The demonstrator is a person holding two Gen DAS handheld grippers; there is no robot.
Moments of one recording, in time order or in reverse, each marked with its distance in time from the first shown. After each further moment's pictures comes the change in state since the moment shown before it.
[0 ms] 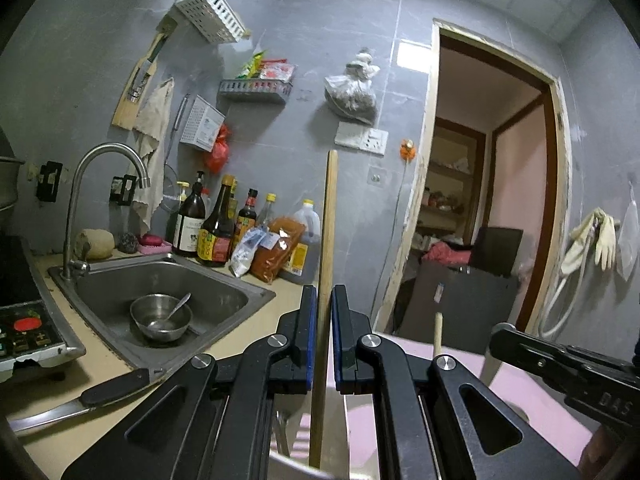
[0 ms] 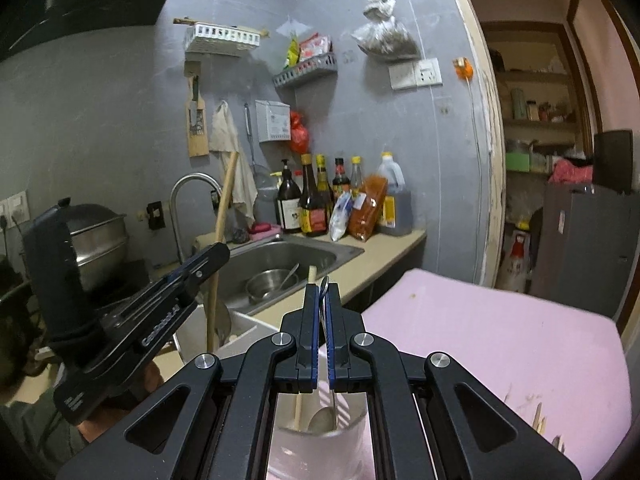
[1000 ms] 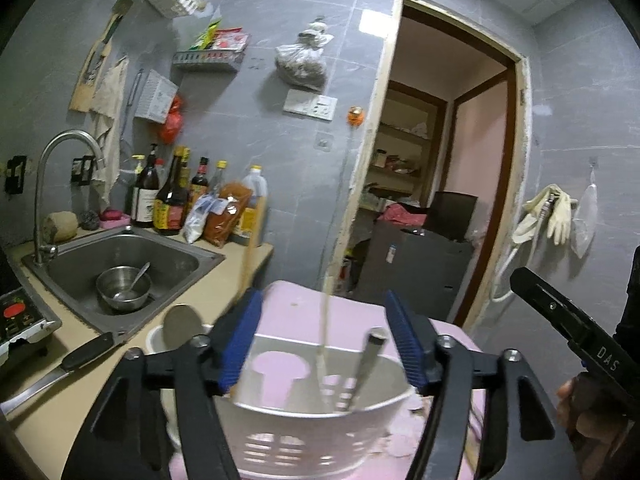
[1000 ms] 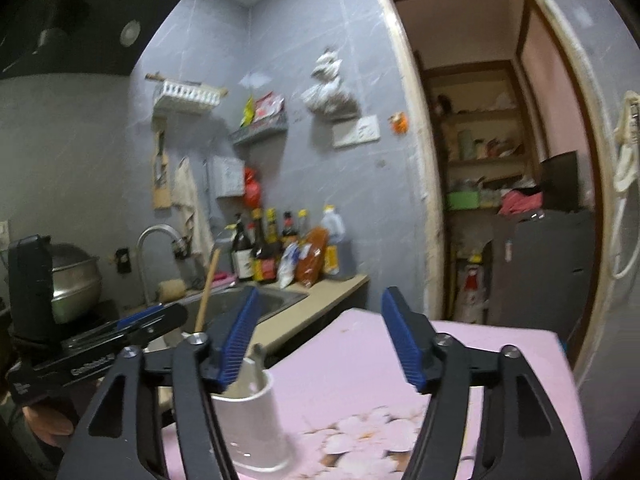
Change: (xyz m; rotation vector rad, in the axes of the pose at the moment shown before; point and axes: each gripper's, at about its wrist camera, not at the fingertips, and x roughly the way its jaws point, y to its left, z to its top) left arm -0.038 -0.061 0.013 0.010 0.142 -0.163; right arm -0.099 -0.041 -0.002 0.011 -0.244 -0.203
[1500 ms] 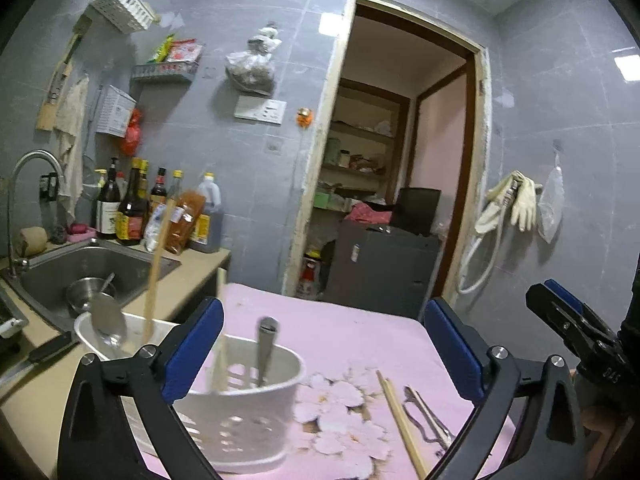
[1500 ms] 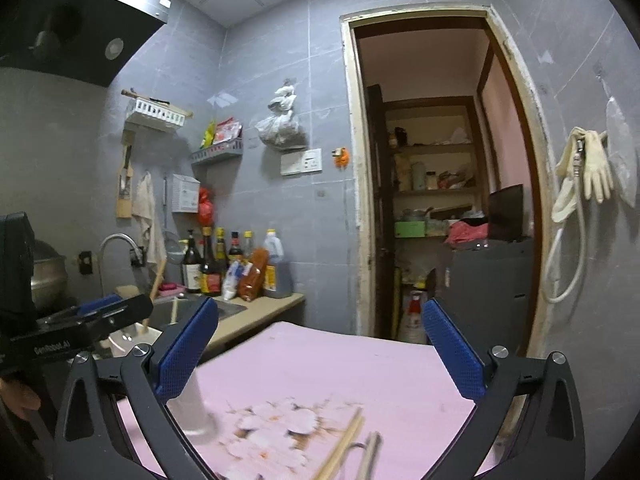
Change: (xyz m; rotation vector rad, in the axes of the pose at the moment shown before) left arm -0.002 -0.071 -0.012 0.065 -0.003 -0.096; right arm -0.075 -0.054 -0.003 -0.061 -0.057 -0.151
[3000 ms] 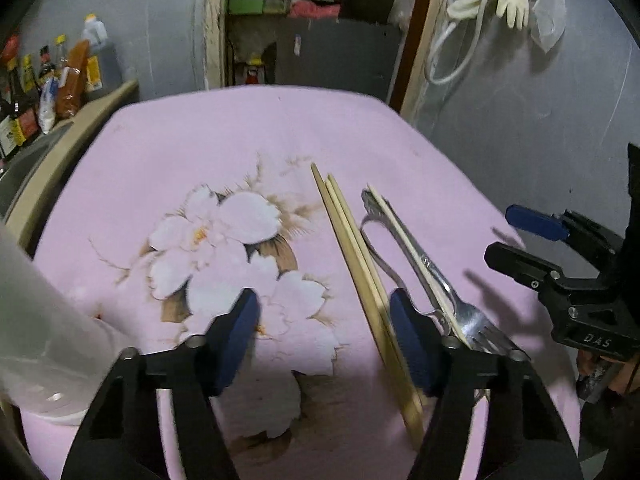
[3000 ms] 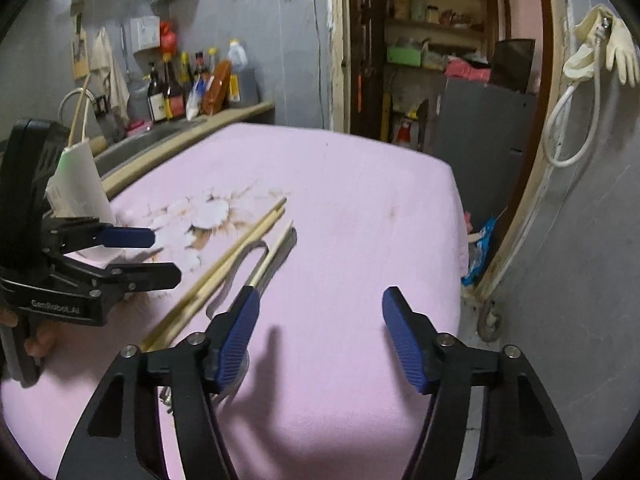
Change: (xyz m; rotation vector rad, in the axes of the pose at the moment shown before) left arm 0.150 -0.060 -0.121 0.164 0.781 -0.126; right arm 0.051 -0.083 -0.103 -0.003 0.694 0.014
